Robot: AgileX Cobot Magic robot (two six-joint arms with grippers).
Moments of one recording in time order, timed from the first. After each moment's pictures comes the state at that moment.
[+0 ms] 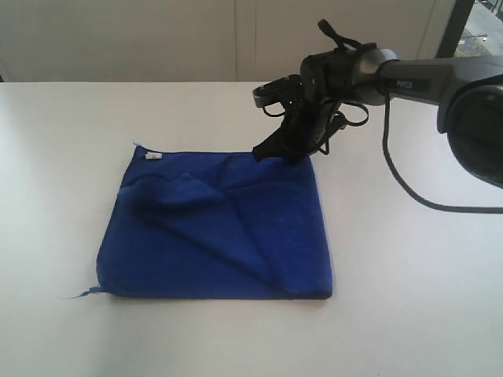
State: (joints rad) left arm -0.06 0.39 -0.69 -0.13 1.02 0.20; right arm 0.25 2.35 -1.83 -0.02 0.73 -0.09
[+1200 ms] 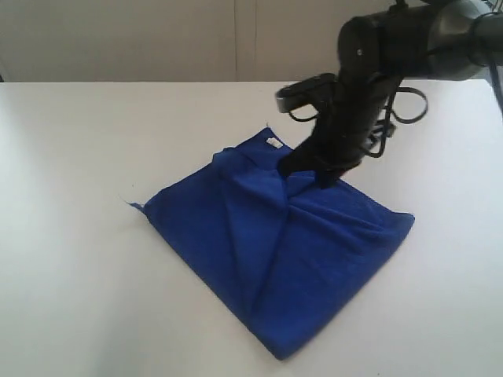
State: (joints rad) left arm -0.06 0.39 -0.69 -0.13 1.02 0.20; right arm 0.30 1.94 -1.44 -0.01 0.93 -0.06
